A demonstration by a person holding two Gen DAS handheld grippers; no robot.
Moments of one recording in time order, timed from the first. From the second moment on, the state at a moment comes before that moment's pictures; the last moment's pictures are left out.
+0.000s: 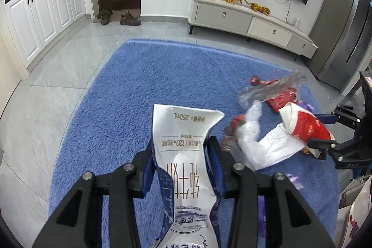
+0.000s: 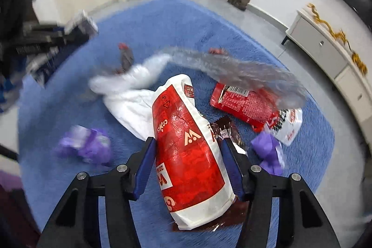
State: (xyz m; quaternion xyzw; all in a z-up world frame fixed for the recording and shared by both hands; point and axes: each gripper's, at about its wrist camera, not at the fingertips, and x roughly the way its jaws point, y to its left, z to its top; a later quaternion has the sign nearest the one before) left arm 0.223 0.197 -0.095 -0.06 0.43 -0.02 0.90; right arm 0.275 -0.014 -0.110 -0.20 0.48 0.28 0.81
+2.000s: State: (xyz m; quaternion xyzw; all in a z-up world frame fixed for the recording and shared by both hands) left arm 0.218 -0.239 -0.075 0.01 0.40 -0.29 0.87; right arm 0.124 -0.406 -0.119 0.15 0.46 -0.04 0.88
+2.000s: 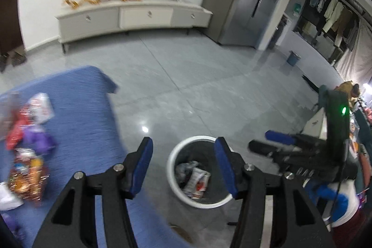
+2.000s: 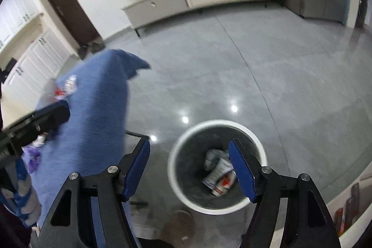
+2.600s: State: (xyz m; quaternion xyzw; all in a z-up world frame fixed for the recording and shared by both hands) left arm 0.160 0.052 -0.095 0.01 0.38 -0.11 0.92; right arm 0.174 -0.218 -0.091 0.15 0.45 0.09 0.88
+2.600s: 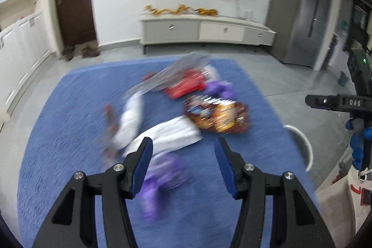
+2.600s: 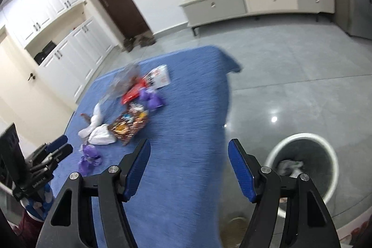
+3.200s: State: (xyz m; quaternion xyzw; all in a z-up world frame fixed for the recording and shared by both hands) left arm 0.176 0.085 -0.162 -0.05 0.43 -0.15 0.89; right arm 0.261 -0.120 -0.177 0.23 0.52 0.15 0.81
